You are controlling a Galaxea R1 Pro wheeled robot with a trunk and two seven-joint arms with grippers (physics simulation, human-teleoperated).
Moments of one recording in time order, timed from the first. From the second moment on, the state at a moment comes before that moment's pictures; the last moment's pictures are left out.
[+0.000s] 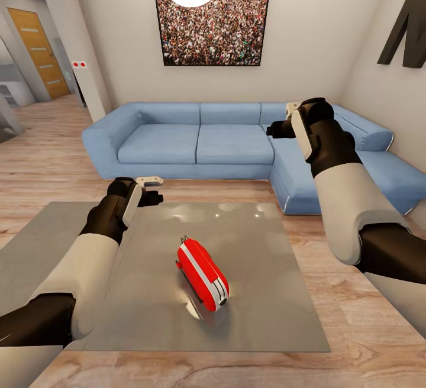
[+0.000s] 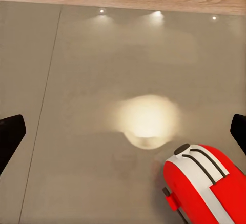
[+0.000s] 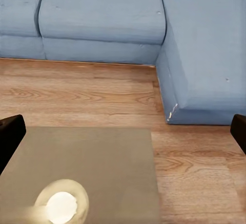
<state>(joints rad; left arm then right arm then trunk) -1.11 -0.04 0.03 -0.85 0.04 0.96 0.13 -1.50 0.04 0.04 -0.79 0.04 0.98 -0.08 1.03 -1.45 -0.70</state>
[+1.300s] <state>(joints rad) -1.11 -0.07 0.02 -0.93 0.04 0.96 0.13 -1.49 0.04 0.04 -0.79 0.04 0.98 -0.08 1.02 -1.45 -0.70</state>
